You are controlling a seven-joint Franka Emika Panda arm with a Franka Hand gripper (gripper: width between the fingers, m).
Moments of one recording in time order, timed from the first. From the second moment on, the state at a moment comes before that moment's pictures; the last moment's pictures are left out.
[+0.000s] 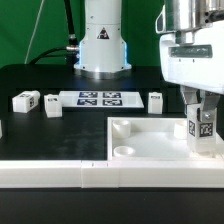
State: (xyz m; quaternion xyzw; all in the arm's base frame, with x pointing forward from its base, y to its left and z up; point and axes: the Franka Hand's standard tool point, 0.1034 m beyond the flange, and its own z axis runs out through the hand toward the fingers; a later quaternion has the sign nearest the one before) arm 0.630 0.112 0.080 -0.72 0.69 -0.04 0.09
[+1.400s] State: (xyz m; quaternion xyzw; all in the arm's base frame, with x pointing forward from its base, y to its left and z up) arm 0.629 0.122 0.081 -0.99 0.09 -0.07 0.02
